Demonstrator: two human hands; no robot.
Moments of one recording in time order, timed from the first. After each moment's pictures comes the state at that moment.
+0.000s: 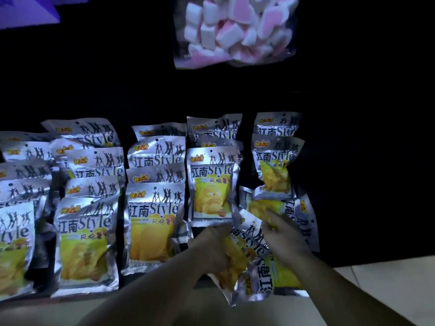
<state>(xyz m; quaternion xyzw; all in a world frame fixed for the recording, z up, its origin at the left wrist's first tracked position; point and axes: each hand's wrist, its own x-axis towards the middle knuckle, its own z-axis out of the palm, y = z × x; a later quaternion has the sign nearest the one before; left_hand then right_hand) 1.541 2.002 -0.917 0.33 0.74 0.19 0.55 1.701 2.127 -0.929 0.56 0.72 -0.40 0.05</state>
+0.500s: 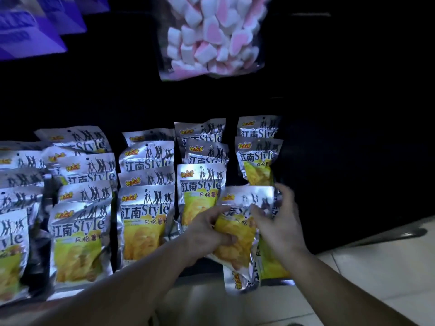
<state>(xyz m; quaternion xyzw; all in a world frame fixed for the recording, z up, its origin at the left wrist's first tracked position) 1.559 2.000 -0.890 0.24 0.69 0.42 0.54 1.716 2.099 -0.848 0.54 0.68 -0.44 -0.21</state>
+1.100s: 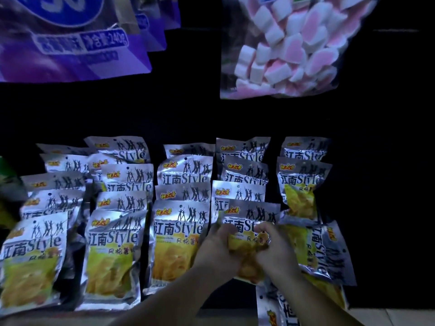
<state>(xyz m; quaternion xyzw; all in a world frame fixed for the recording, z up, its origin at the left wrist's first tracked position) 1.518 1.982 -0.911 0.32 0.84 0.29 0.32 1.632 2.084 -0.904 0.51 0.73 -0.46 -0.05</state>
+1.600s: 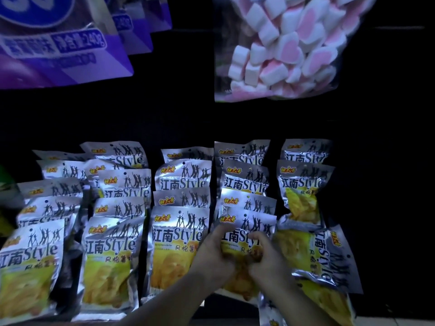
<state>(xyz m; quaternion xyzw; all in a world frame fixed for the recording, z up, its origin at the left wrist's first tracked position) 1.509 1.981 -0.919 0.28 0.81 0.36 0.36 1.627 2.079 -0.931 0.50 0.72 -0.49 -0.02</state>
